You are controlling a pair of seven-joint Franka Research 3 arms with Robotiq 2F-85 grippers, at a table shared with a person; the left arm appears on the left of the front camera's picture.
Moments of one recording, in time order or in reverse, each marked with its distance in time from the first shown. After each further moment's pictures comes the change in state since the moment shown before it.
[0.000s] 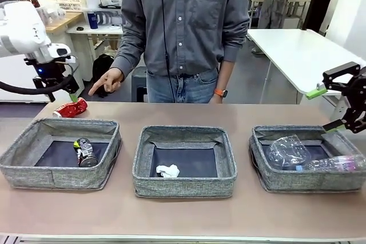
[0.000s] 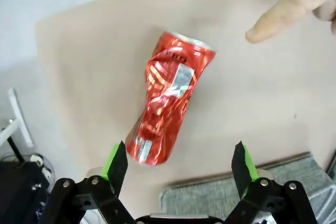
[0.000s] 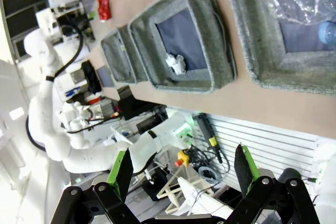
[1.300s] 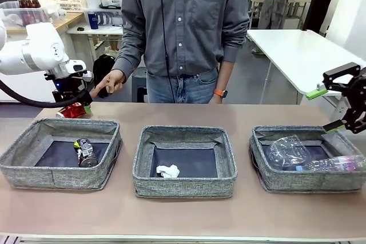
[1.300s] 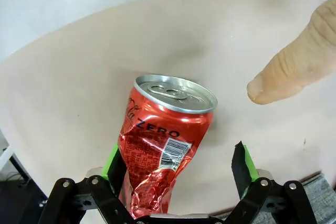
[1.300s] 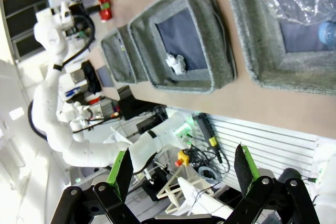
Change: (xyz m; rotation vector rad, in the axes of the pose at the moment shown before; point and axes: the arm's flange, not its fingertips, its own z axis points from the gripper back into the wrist) left arm 0.023 -0.013 -0.062 -0.029 0.025 -0.091; right arm 0.000 0.000 0.000 0.000 0.000 0.000
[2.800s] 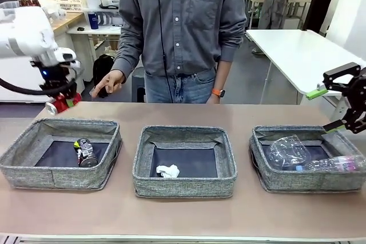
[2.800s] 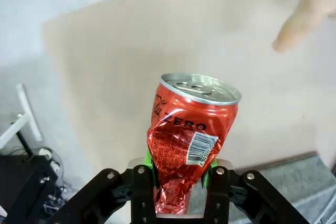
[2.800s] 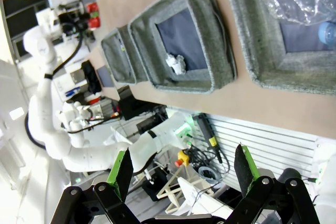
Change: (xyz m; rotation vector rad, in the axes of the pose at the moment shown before) left arm -0.023 0.010 0.077 0.078 0.001 0.091; right arm 0.000 0.000 0.000 0.000 0.000 0.000
